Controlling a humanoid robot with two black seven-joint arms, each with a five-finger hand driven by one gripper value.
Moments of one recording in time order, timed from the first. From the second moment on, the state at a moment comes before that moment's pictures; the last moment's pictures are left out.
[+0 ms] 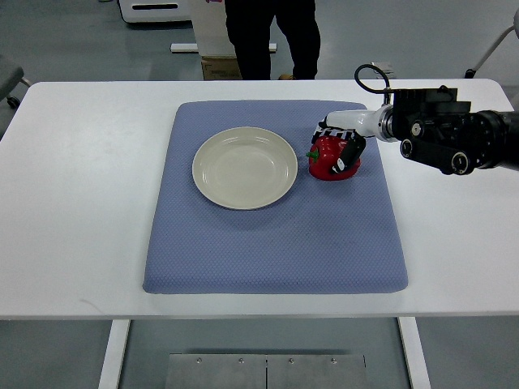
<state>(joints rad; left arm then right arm) 0.01 0.00 -0.21 -0.17 0.04 0.01 -0.18 1.54 -0.13 -0.74 0.77 -0.53 0.07 0.13</state>
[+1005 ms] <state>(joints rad) 0.01 0.00 -0.21 -0.17 0.04 0.01 -0.18 1.57 0.00 -0.56 0.72 -0.49 0.15 0.13</state>
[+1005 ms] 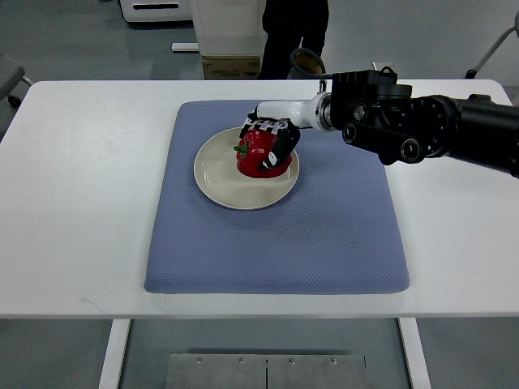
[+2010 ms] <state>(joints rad) 0.01 0.00 -0.21 -0.17 0.04 0.01 -0.18 1.52 0.00 -0.47 0.64 -0.42 0.14 0.10</state>
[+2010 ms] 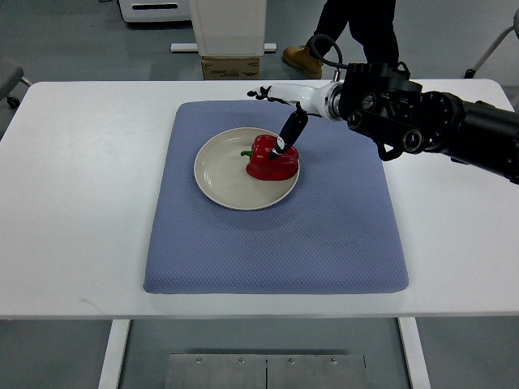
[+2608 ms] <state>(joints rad) 0.01 0.00 -0.21 -0.17 0.04 0.01 -0.18 1.28 0.00 0.15 0.52 -0.28 0.11 0.11</state>
